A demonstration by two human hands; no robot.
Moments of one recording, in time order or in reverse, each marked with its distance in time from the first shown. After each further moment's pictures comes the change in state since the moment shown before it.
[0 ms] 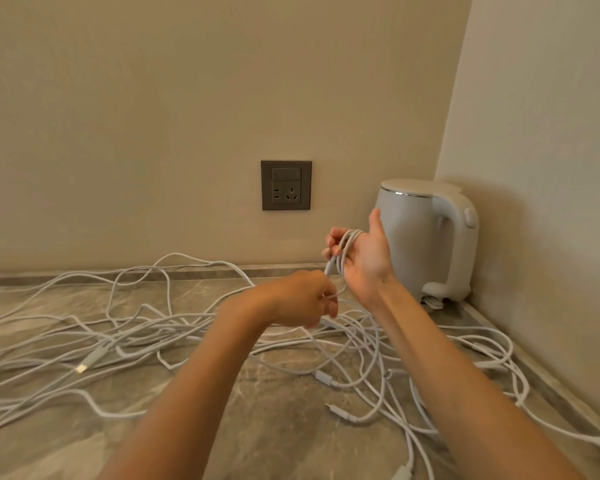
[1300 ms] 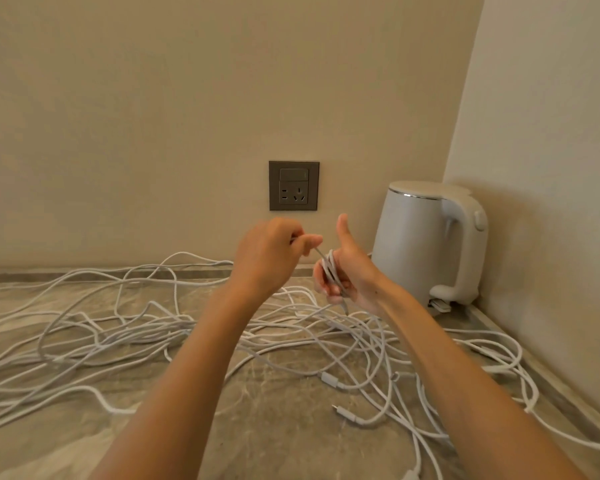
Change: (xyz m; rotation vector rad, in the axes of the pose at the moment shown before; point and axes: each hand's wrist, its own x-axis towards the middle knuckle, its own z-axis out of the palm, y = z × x) left_hand -0.007 -0.016 -0.023 -0.027 0.787 -0.033; right_hand 0.003 0.009 -0.004 -0.829 -0.388 0.230
